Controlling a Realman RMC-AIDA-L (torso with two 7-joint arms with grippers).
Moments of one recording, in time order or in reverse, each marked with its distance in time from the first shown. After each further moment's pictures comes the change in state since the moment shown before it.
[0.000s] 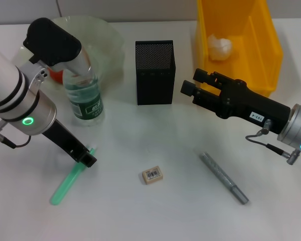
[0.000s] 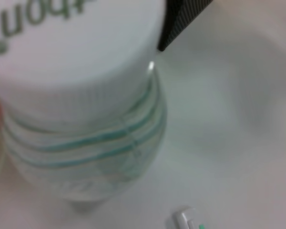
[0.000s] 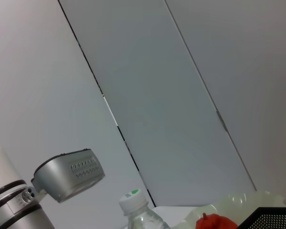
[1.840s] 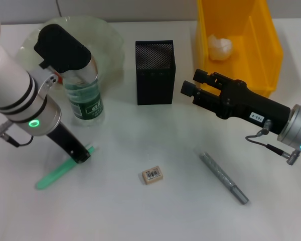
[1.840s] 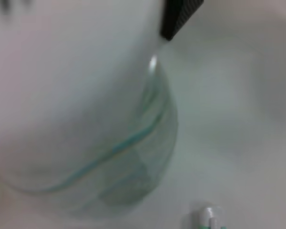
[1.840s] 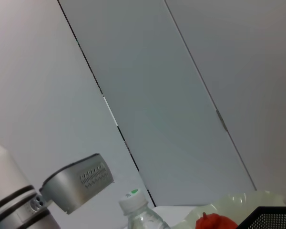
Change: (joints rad) left arm -0.028 0.000 0.054 -0.057 0.037 -0.059 0.016; right arm 0.001 0.000 0.000 0.003 0.000 -0.001 0.000
